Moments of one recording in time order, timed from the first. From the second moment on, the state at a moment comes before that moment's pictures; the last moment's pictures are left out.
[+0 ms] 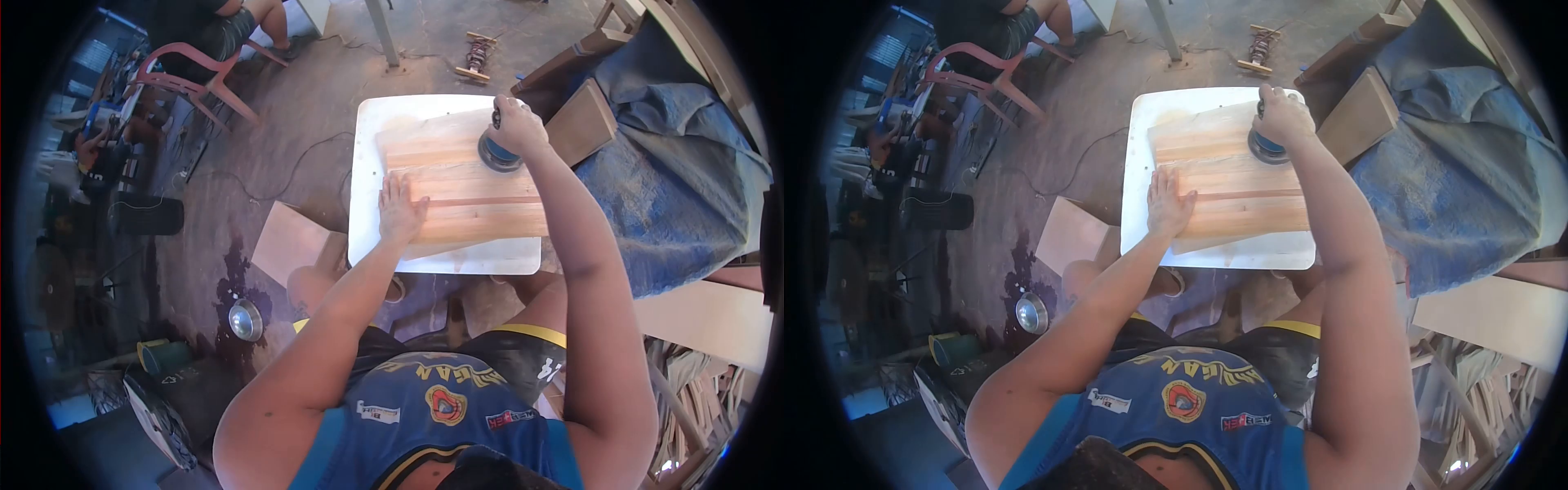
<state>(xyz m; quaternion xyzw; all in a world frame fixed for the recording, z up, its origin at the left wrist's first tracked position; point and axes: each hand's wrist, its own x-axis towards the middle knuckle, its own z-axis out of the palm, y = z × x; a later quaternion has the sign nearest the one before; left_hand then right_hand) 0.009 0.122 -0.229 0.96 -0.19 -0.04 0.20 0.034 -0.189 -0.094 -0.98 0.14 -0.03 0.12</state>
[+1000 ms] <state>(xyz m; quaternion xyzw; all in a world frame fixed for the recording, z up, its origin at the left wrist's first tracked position) 0.026 0.133 -0.227 0.91 -0.03 -0.15 0.40 0.158 0.009 -0.090 -0.99 -0.01 -0.04 0.13</state>
